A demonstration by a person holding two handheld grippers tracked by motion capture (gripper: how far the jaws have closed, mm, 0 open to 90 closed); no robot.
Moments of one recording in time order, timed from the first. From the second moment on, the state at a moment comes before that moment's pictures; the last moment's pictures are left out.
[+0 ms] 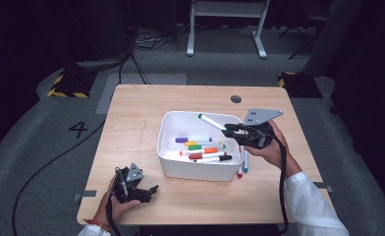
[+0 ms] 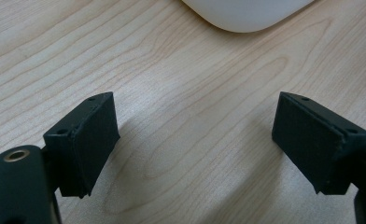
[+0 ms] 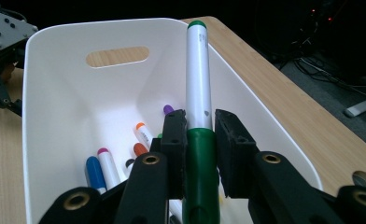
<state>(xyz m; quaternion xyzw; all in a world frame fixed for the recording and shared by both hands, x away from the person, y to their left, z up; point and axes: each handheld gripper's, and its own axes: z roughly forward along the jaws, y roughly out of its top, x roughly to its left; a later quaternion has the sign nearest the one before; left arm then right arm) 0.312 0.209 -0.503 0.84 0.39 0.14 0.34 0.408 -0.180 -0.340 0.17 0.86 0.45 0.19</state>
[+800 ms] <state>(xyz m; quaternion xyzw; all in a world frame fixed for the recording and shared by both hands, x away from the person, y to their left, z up) 0.311 0.209 -0.503 0.84 0.39 0.14 0.34 0.408 -0.132 -0.368 0.09 0.93 0.35 0.09</state>
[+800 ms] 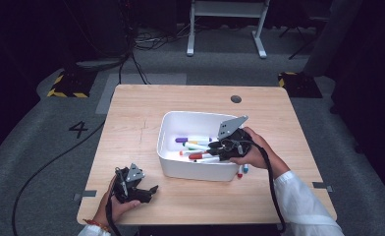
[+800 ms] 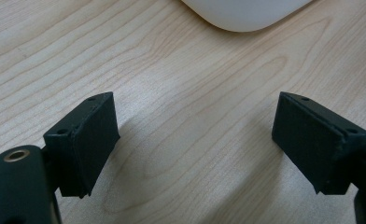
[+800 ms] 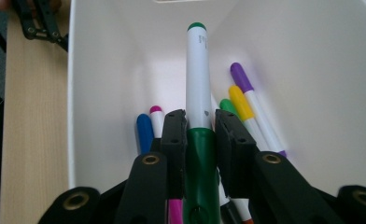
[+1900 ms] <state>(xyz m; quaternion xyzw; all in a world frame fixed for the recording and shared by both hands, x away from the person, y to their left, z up) 0.311 0.209 -0.503 0.84 0.39 0.14 0.34 0.401 -0.172 -0.352 0.16 0.89 0.40 0.14</state>
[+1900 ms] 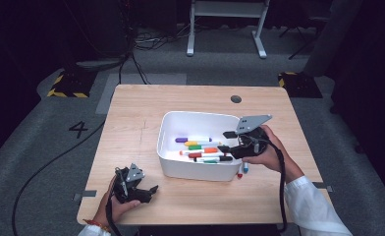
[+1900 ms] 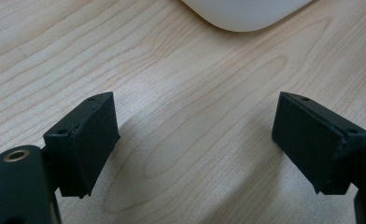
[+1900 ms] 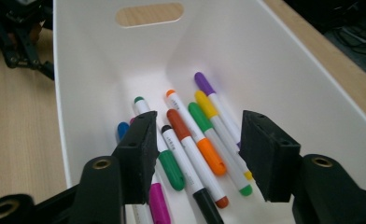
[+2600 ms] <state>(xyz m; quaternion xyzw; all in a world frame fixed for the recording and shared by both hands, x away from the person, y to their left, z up) 0.312 0.209 -0.503 0.84 0.39 0.14 0.34 0.385 -0.258 -0.374 0.27 0.84 0.41 0.23</state>
